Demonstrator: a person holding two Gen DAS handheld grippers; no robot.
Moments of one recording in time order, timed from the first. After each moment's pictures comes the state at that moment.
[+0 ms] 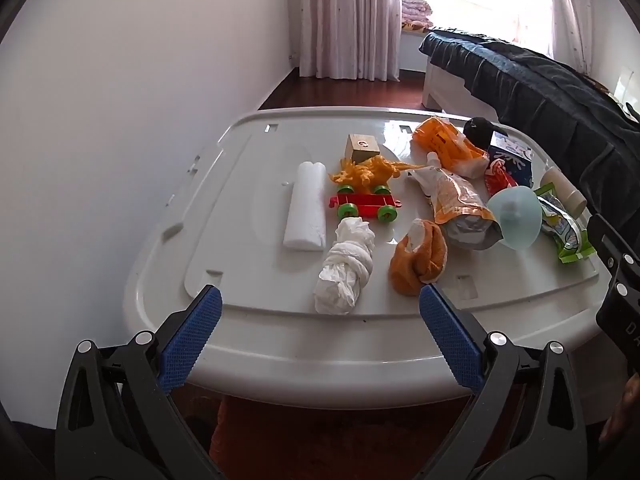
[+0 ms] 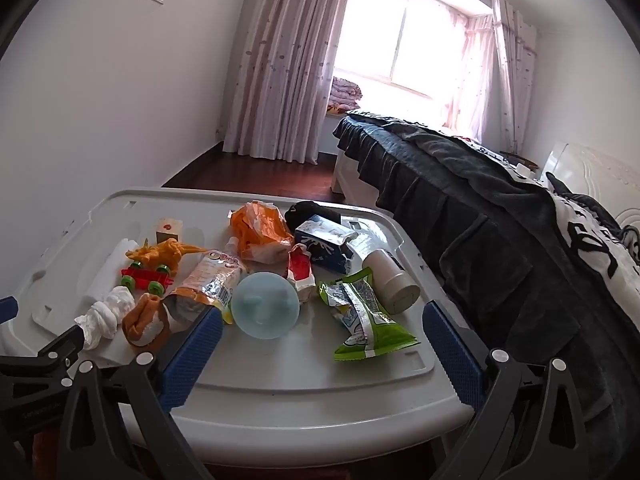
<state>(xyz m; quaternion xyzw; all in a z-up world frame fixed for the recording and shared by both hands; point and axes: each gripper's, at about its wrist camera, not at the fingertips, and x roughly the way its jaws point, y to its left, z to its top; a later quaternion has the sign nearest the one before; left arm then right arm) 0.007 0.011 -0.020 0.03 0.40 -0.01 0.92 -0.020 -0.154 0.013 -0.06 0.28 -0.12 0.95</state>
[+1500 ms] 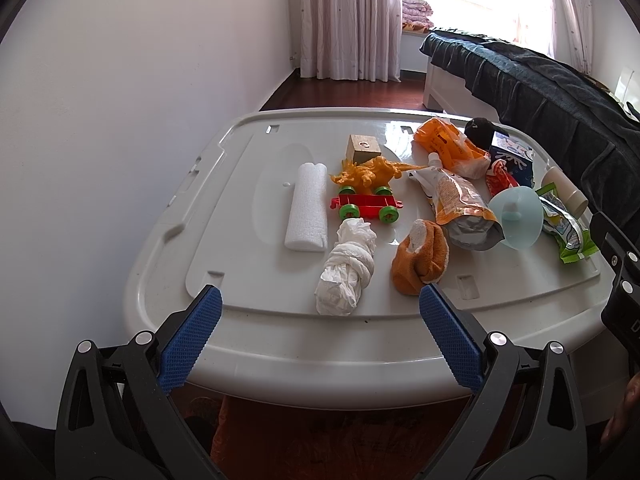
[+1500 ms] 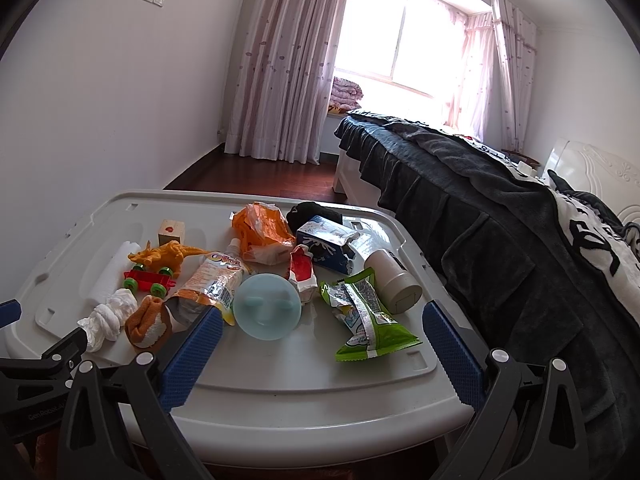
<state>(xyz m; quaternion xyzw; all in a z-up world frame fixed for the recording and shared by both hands) 0.010 0.013 -0.020 0.03 0.40 -0.01 0.92 -0.019 -0.154 0.013 -0.05 0.28 -0.12 0.95</state>
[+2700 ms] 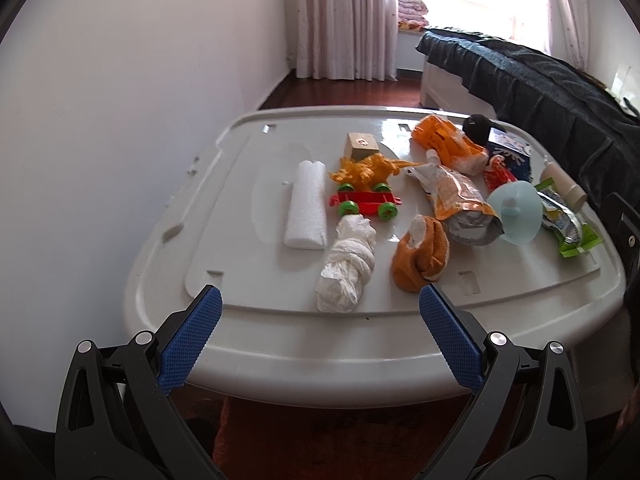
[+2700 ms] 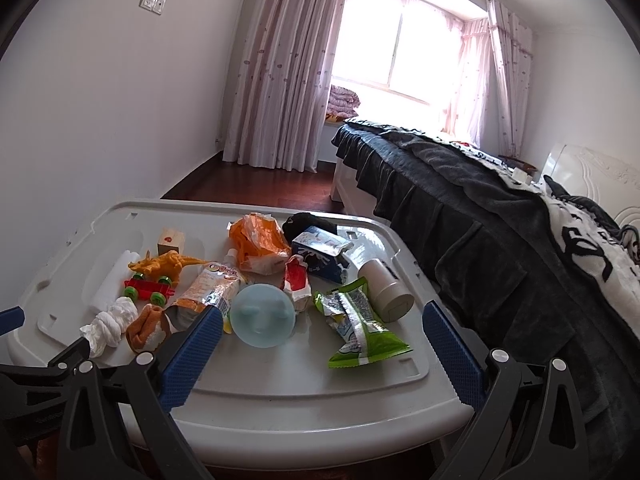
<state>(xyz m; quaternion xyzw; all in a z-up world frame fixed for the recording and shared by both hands) 0.012 0.021 -0.022 0.02 0.41 -0.03 0.91 -0.028 -0.158 0.026 -0.06 0.26 -0.13 0.96</state>
